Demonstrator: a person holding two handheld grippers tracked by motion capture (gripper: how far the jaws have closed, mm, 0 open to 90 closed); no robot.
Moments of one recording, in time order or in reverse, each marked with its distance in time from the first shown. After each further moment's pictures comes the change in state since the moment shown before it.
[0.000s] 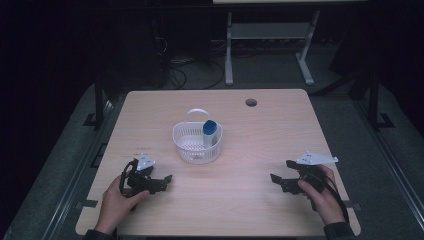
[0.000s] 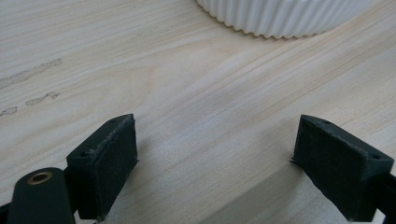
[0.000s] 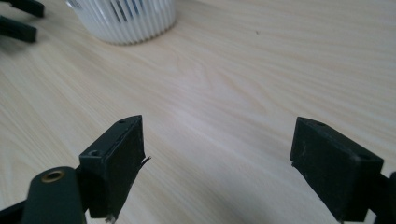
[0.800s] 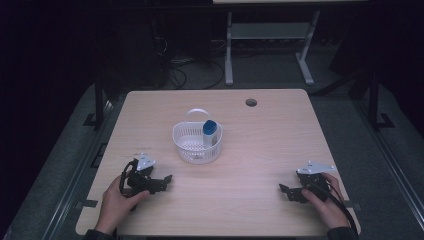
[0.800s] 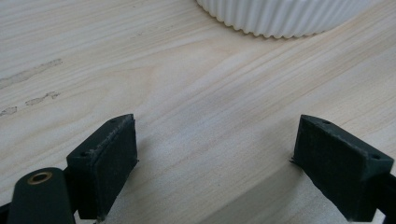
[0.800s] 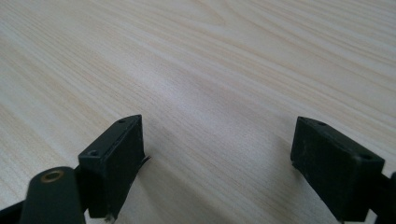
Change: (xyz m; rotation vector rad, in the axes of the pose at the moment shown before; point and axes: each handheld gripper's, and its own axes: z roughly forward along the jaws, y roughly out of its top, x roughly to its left) left arm 0.000 0.000 0.000 0.003 0.000 0.003; right arm -0.012 -0.035 0.005 0.151 -0.137 -0.034
